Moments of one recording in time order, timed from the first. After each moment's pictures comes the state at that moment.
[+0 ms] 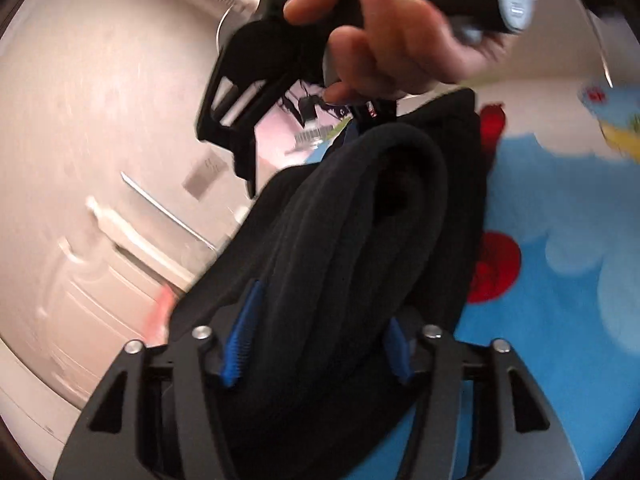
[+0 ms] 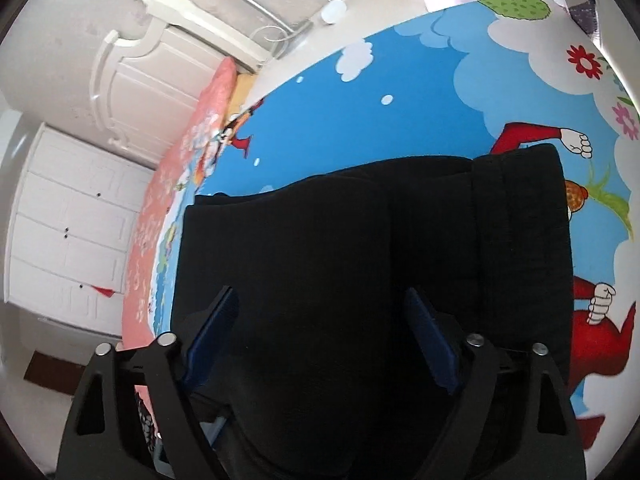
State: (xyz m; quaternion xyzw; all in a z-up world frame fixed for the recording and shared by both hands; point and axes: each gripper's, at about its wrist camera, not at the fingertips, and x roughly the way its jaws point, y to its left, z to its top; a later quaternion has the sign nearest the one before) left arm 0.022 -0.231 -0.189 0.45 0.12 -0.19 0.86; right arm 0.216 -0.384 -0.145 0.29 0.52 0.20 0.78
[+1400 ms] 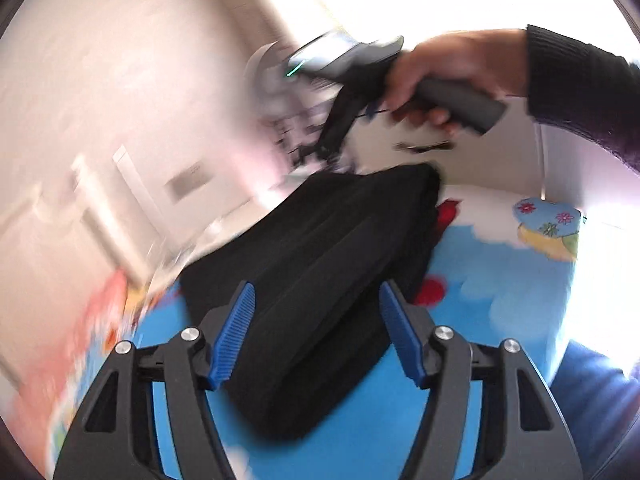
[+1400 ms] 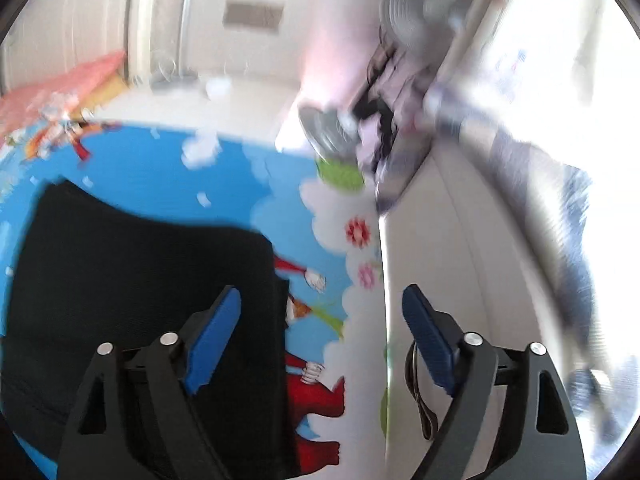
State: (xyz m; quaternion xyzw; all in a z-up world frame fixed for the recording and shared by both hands) left arm 0.002 -0.153 -0.112 0.26 0.15 -0.30 0.91; right arm 0.174 -0.392 -0.060 -0.09 0.41 -0.11 0.90
